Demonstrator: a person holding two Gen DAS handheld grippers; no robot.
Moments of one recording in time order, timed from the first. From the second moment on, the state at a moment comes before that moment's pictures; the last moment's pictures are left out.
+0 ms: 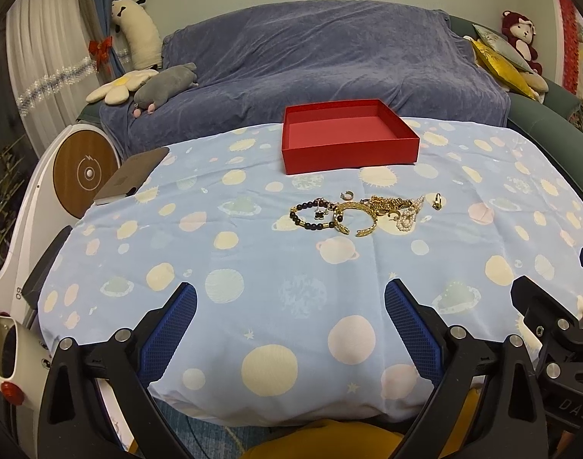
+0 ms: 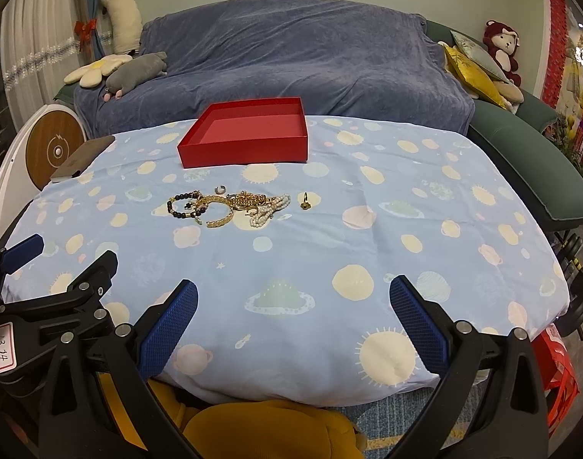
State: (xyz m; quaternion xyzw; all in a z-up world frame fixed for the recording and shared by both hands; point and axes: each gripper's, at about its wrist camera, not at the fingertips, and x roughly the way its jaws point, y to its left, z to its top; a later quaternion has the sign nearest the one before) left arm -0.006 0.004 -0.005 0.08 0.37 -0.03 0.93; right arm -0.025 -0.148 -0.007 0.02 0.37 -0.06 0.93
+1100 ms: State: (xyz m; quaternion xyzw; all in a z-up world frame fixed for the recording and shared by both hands) left arm -0.011 0.007 0.002 0.08 0.36 -0.03 0.93; right arm -0.030 -0.146 0.001 0.02 0.37 -0.06 0.93
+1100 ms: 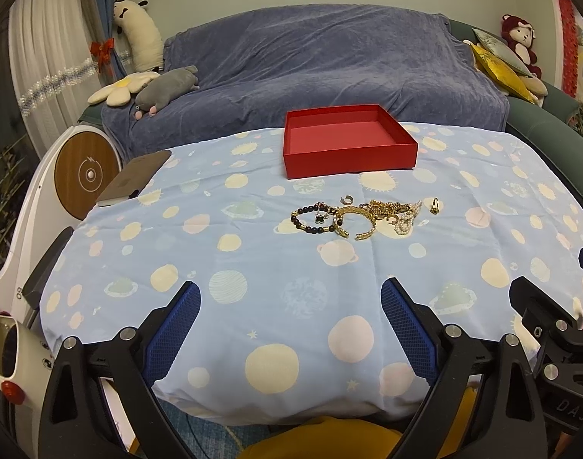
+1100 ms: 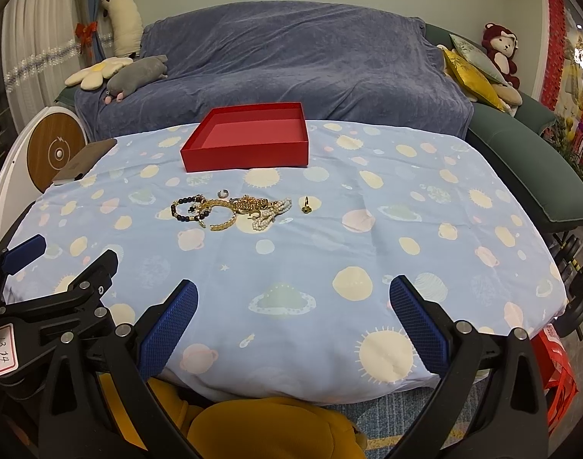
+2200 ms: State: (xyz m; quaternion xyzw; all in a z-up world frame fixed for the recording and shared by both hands) left arm -0.002 0.004 -0.003 0.08 0.38 -0.02 0.92; right arm -0.025 -0.150 0.004 0.02 0.37 -0.06 0.93
